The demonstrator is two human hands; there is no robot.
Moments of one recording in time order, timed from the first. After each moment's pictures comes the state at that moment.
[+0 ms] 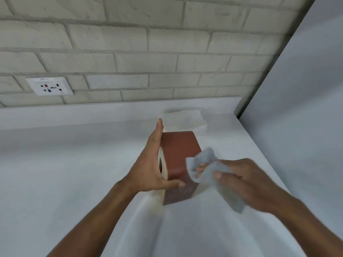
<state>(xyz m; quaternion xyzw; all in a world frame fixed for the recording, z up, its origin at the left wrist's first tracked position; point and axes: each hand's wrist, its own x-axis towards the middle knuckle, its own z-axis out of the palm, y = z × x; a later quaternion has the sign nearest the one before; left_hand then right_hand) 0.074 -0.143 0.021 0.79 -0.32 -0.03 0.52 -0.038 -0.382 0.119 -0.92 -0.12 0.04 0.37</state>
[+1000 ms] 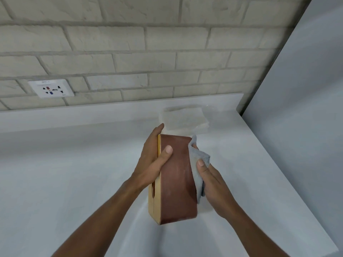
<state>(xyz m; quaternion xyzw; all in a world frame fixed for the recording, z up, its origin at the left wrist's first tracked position) 0.076 -0.157 0.005 0.78 -0.17 -0.08 0.60 -0.019 -0.335 0.027 -0.72 0.12 0.07 0.68</state>
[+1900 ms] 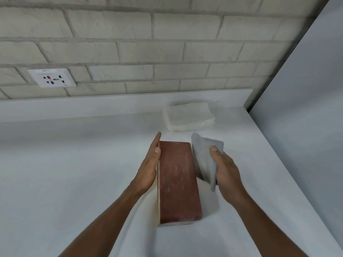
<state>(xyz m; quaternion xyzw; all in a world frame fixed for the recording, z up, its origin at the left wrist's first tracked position) 0.074 -0.145 -0.045 0.72 -0.10 -0.15 0.67 0.011 -0.352 0.025 -0.72 0.22 -0.02 0.66</state>
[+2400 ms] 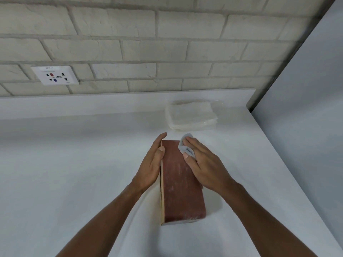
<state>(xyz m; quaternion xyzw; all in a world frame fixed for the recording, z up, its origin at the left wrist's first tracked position) 0.082 -0.145 -0.049 0.76 -0.12 -0.08 0.63 0.041 -0.336 0.008 -0.96 -0.08 -0.01 0.27</state>
